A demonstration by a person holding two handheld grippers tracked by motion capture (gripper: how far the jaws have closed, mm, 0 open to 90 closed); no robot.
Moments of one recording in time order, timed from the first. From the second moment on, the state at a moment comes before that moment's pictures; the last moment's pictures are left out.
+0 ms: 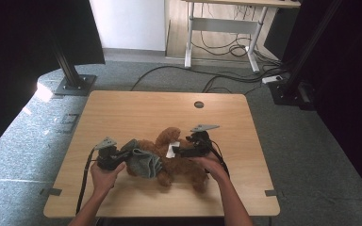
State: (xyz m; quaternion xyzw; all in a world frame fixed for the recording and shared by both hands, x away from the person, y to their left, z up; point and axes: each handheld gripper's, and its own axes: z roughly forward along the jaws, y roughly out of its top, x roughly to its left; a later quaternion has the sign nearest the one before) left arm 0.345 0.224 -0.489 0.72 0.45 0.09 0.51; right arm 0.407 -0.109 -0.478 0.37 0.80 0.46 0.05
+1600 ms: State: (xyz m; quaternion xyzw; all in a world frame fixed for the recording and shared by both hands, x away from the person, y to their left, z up) left arm 0.342 0.184 -0.471 0.76 0.42 0.00 0.50; right arm 0.312 -0.138 -0.511 0.33 0.76 0.55 0.12
